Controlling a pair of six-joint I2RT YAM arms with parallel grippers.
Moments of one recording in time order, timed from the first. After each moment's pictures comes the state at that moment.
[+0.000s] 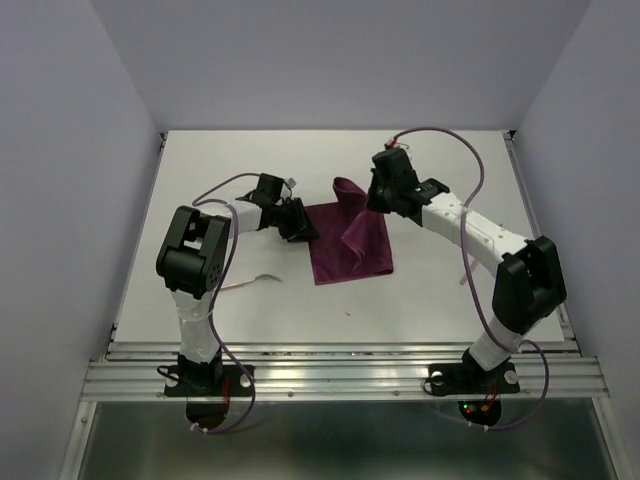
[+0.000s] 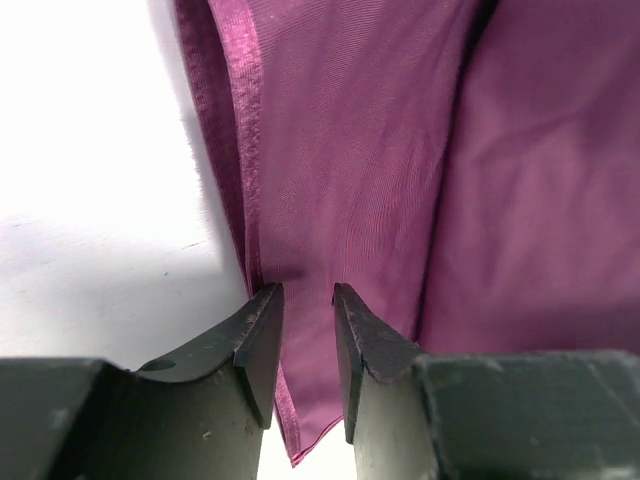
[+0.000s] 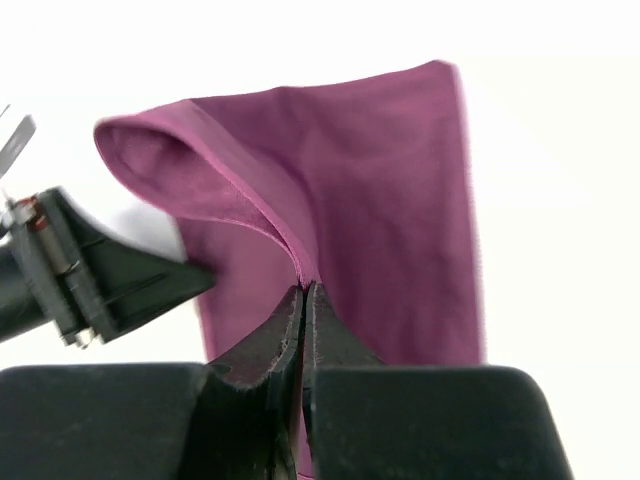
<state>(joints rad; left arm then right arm) -0.35 1.97 1.17 -0.16 0.50 -0.68 0.57 1.70 1.39 -0.43 0.23 0.61</state>
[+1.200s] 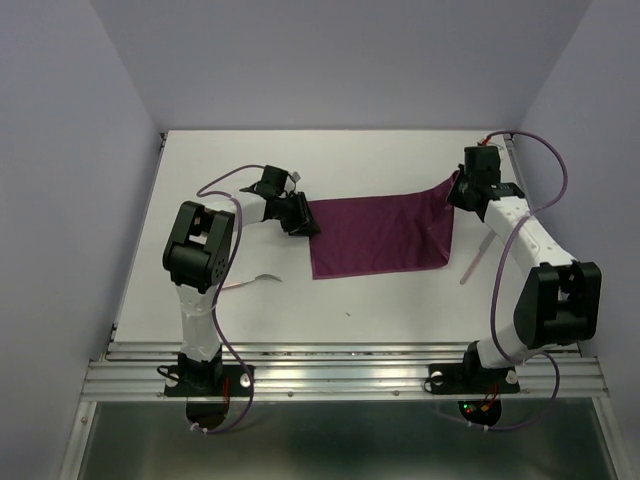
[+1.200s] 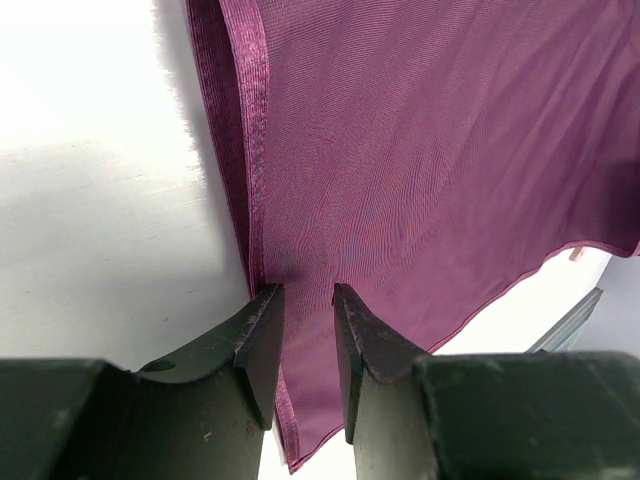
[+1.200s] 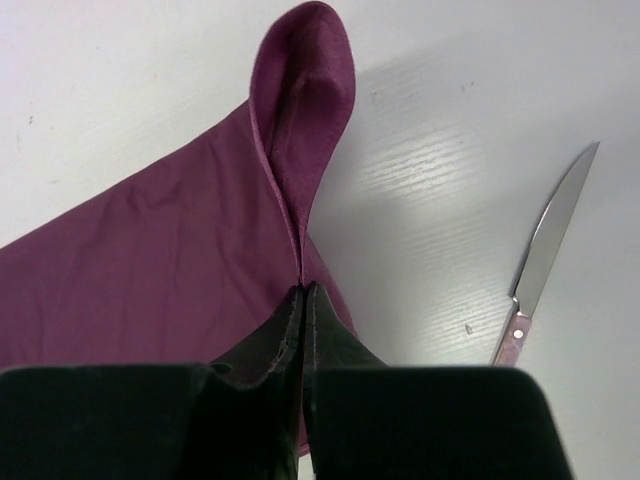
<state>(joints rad) -0.35 2.03 1.29 -0.25 0.48 -0.62 0.07 1.51 1.20 -0.44 0.24 0.41</state>
